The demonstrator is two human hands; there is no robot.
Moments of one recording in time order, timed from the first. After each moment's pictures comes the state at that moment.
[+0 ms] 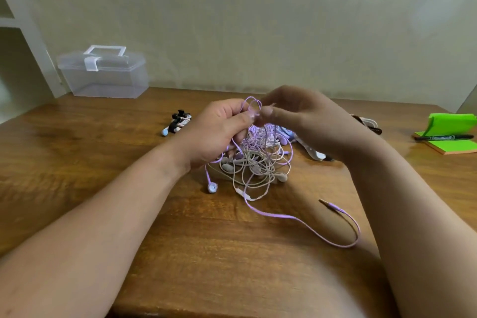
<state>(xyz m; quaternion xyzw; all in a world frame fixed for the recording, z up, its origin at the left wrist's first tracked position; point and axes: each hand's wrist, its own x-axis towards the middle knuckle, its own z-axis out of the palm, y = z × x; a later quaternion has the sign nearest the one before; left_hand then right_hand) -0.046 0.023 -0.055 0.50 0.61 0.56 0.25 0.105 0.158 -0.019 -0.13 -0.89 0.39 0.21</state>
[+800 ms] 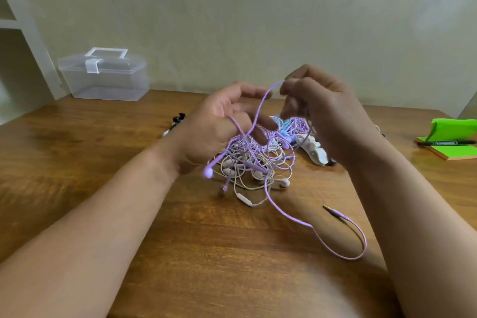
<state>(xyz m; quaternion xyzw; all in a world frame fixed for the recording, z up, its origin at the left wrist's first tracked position) -0.042 0.005 -0.040 0.54 0.53 0.59 0.28 0.096 0.158 -0.015 -0.09 -0.75 0.54 0.37</state>
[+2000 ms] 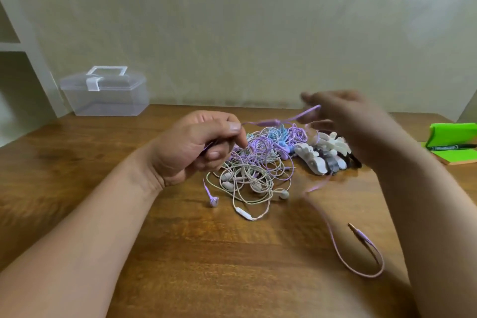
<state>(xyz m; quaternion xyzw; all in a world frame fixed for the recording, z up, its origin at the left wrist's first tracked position) -0.062 -0.005 -0.037 0.52 0.51 0.57 0.38 0.123 0.193 -0.009 -0.26 -0.79 0.46 0.32</state>
